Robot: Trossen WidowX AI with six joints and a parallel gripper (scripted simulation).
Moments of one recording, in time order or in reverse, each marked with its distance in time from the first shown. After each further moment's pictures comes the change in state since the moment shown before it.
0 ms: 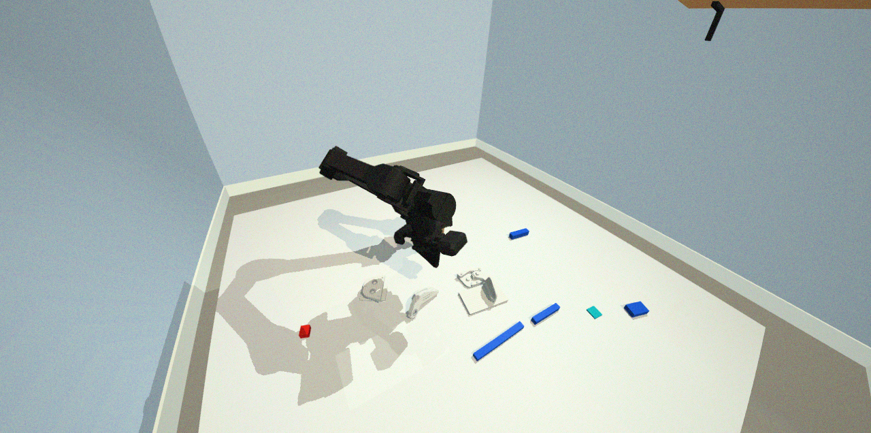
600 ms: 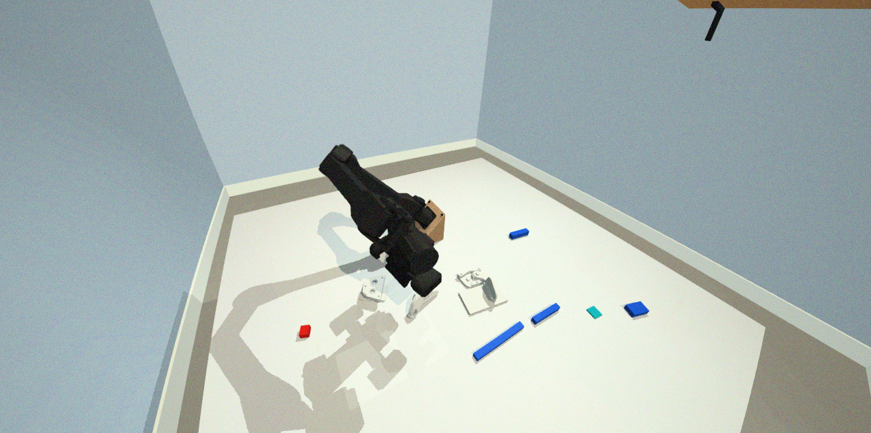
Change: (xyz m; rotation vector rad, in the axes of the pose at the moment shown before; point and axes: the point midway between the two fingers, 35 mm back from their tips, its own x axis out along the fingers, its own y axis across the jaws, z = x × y) arm 0.026 0.046 -0.069 0.087 0.018 0.345
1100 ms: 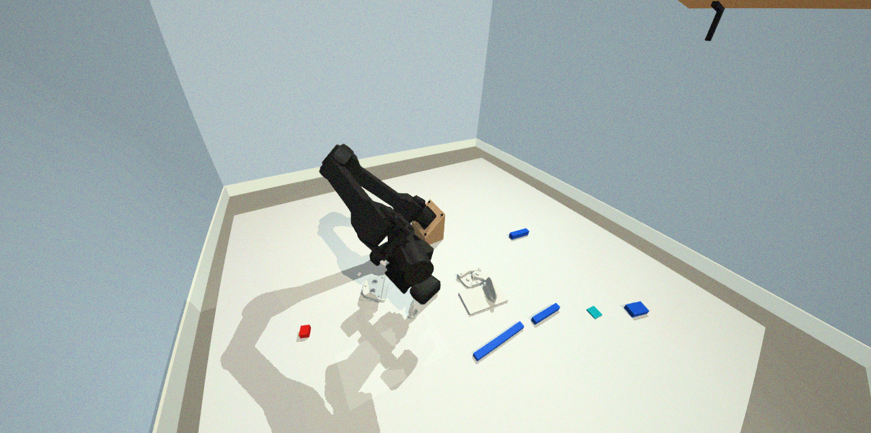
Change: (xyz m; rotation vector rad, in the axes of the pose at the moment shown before) arm 0.020 -0.001 -0.004 0.005 0.003 0.004
